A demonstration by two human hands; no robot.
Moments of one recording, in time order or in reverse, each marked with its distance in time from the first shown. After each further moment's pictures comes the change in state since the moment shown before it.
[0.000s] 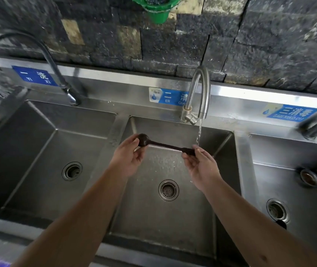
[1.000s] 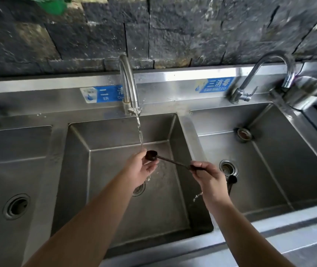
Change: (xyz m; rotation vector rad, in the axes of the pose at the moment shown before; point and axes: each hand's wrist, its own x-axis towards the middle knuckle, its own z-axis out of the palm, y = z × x) left_hand -0.033 -0.129 0.097 0.296 -0.219 -0.387; right_hand -0.102 -0.024 -0.139 -0.289 0.284 -0.469
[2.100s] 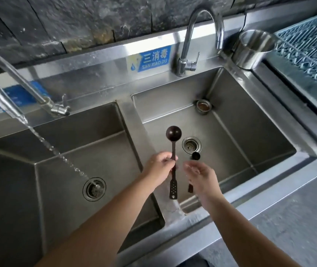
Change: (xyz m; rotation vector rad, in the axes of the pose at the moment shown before) left_hand 0.019 -0.153 0.179 1.078 -0.255 0.218; right_hand 0.033 -0.016 -0.161 -0.475 0.151 0.151
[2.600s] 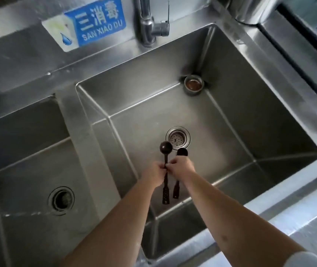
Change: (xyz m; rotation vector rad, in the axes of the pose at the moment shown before) left_hand 0.179 -0.092 0.125 0.321 -0.109 -0.340; right_hand 0.213 0.110 -0.010 -0.434 -0.231 0.279
